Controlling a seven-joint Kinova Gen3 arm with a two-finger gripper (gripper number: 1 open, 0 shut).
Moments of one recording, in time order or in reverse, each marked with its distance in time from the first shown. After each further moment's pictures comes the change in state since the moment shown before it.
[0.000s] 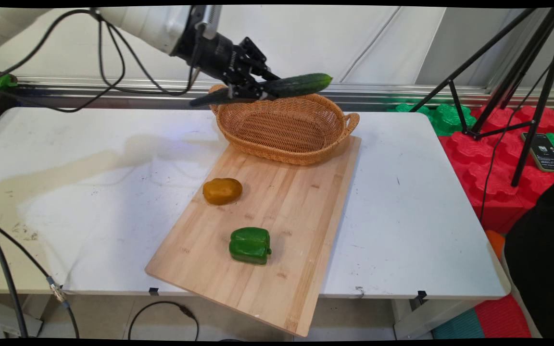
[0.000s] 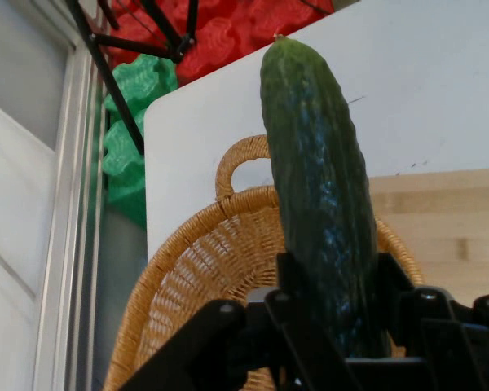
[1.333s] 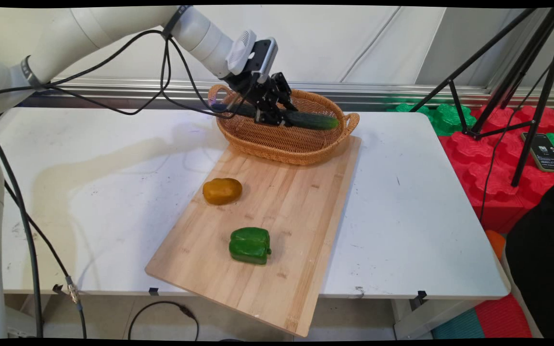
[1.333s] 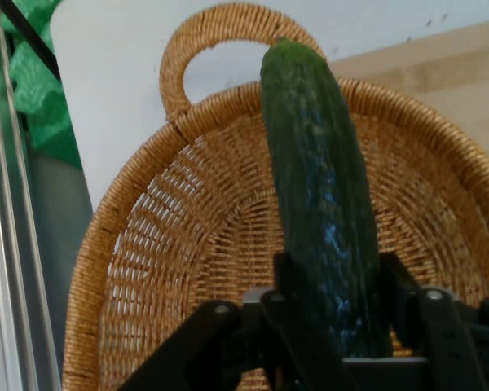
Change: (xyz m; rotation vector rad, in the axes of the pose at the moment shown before) arm -0.027 -0.034 0.116 -0.124 -0.176 0.148
